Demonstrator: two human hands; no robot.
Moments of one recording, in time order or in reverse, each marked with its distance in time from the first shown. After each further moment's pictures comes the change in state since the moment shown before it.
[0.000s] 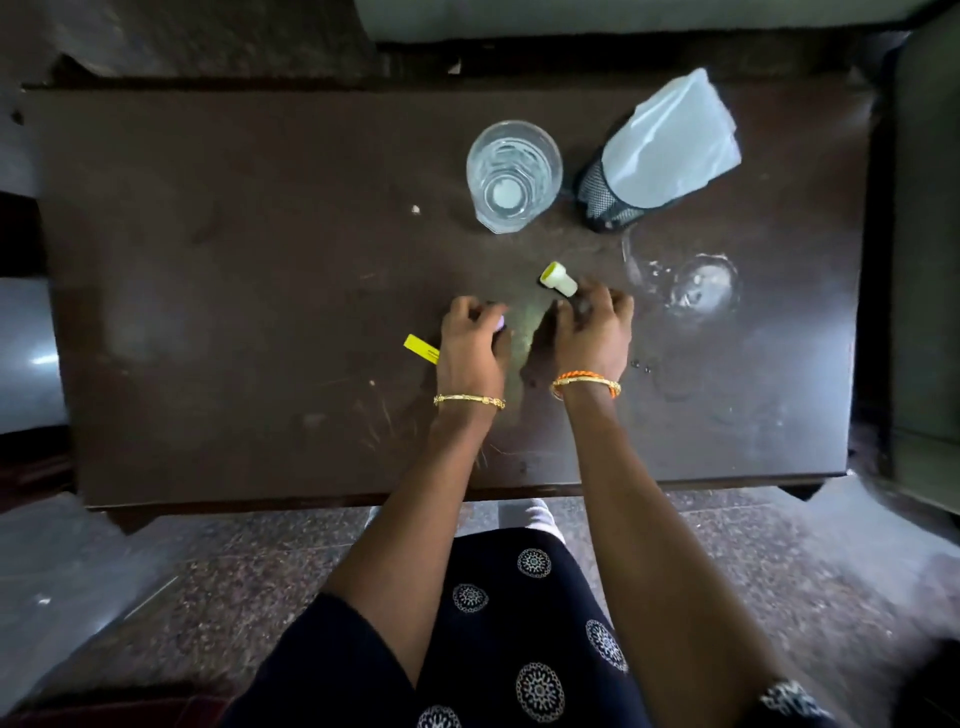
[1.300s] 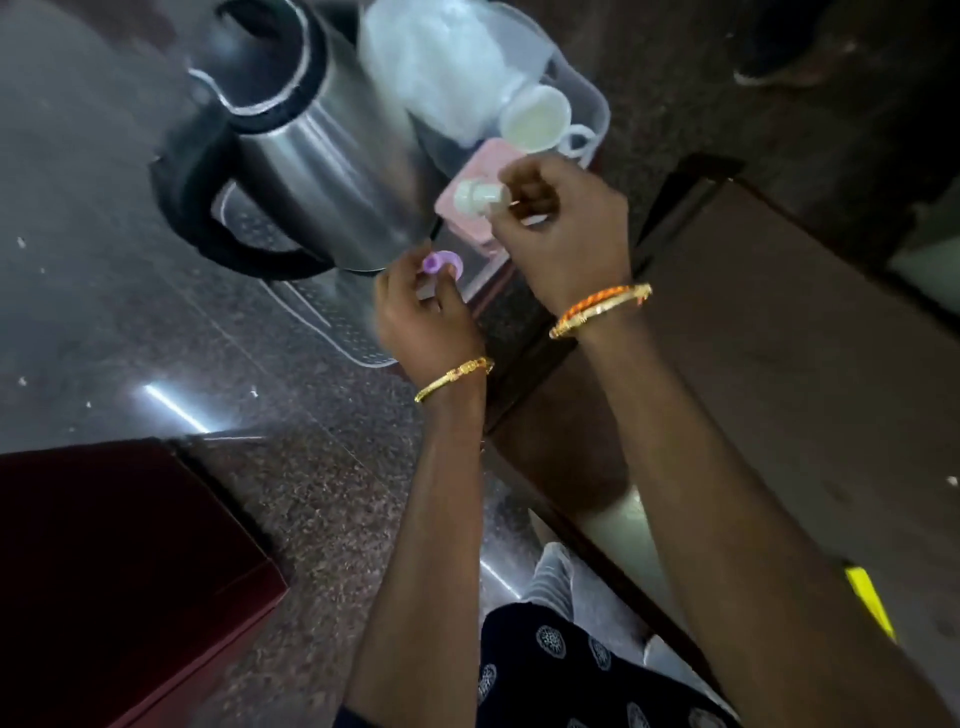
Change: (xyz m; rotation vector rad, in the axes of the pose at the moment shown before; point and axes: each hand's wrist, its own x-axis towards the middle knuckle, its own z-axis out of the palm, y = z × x) left_hand -0.076 -0.253 -0.421 -0.337 1.381 -0.652; right_hand -0.333 -0.400 0.242 0.279 -0.820 -1.014
